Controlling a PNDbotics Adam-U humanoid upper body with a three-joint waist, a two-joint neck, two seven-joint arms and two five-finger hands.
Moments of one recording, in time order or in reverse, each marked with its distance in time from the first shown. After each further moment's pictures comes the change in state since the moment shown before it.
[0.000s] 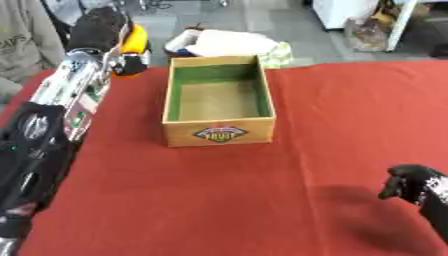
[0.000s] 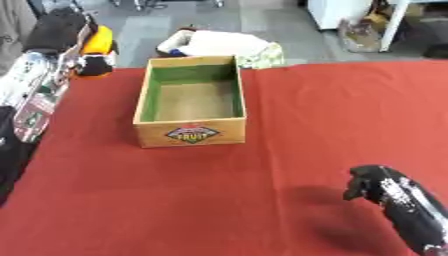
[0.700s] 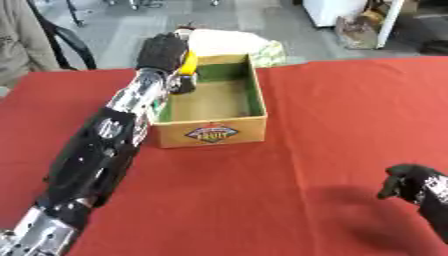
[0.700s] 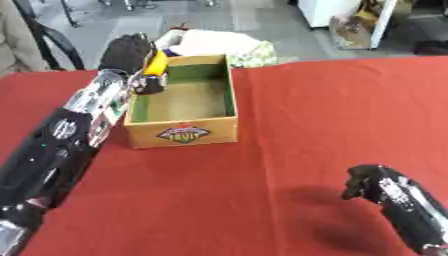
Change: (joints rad) left arm -0.076 -0.165 -0.069 0.293 -0.095 -0.017 0.158; right arm -0.009 0.000 0.006 0.000 0.000 0.003 0.005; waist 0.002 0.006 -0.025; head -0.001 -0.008
